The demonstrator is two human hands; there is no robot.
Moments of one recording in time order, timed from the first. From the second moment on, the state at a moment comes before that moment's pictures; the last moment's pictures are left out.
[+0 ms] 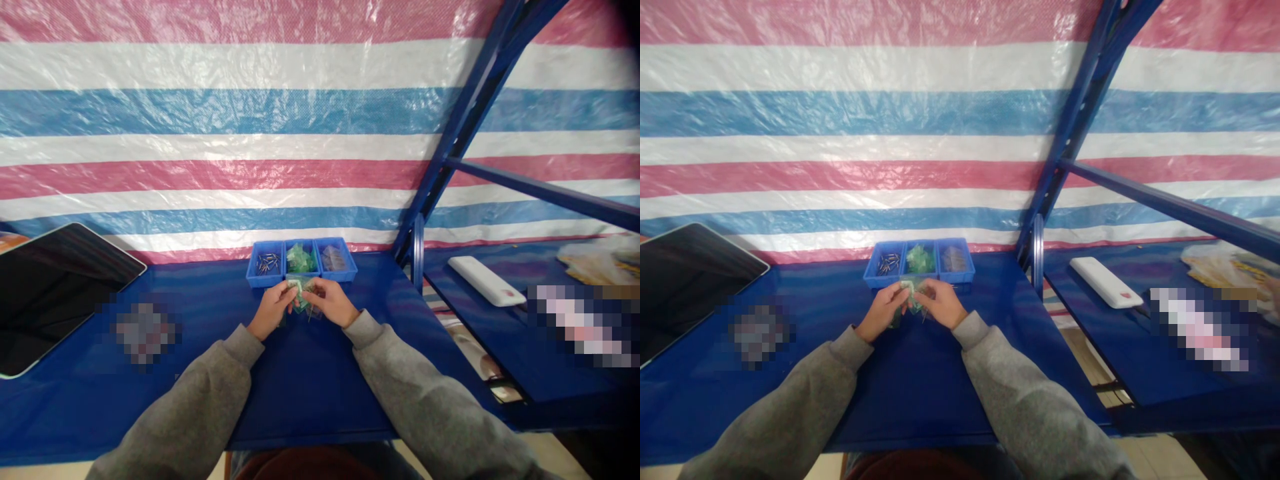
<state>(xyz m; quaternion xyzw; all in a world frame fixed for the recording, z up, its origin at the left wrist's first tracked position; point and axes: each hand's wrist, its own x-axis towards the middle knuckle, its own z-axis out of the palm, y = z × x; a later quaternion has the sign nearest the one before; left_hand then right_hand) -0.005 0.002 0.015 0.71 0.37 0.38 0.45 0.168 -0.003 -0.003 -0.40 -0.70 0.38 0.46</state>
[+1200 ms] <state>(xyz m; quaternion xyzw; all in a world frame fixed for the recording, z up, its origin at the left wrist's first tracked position) -0.014 0.006 0.016 0.72 0.45 0.39 0.37 0.169 -0.006 0.005 -0.37 -0.67 0.46 0.44</state>
